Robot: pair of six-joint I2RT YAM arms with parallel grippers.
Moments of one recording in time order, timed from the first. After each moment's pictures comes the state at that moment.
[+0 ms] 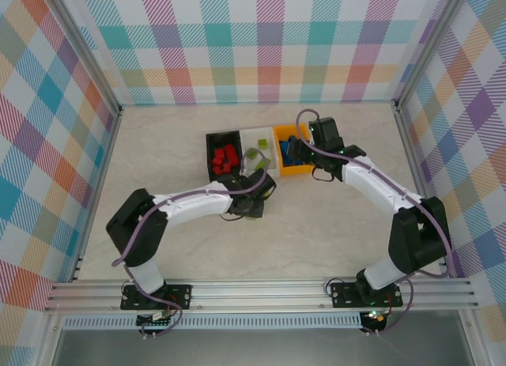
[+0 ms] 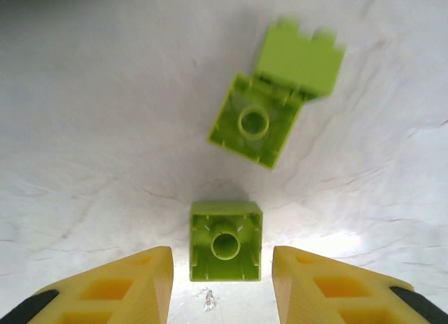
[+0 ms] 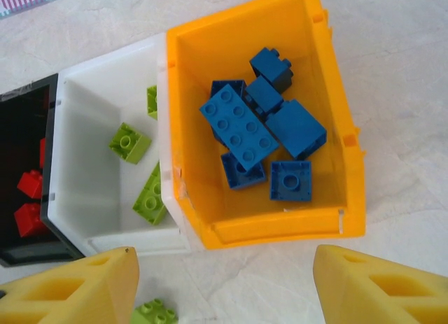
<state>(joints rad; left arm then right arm) -0.86 1.72 1.20 -0.68 -0.21 -0.68 0.43 1.52 1.16 -0.41 0.00 0.50</state>
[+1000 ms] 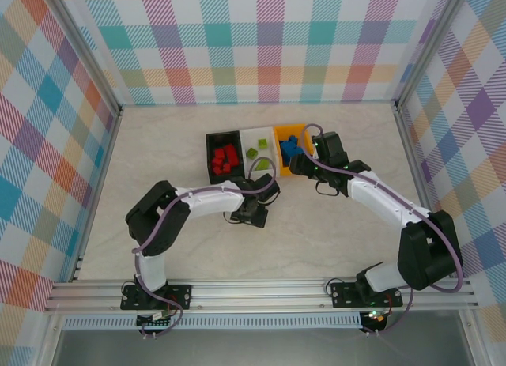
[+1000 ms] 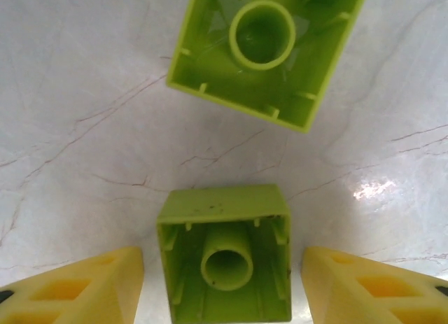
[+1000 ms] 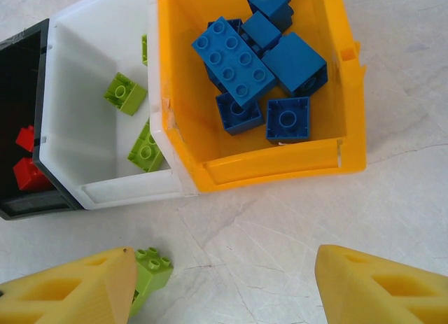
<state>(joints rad) -0.88 1.89 1.22 -0.73 -0.13 -0.60 0.44 1.42 1.00 -0.38 -0.04 0.52</state>
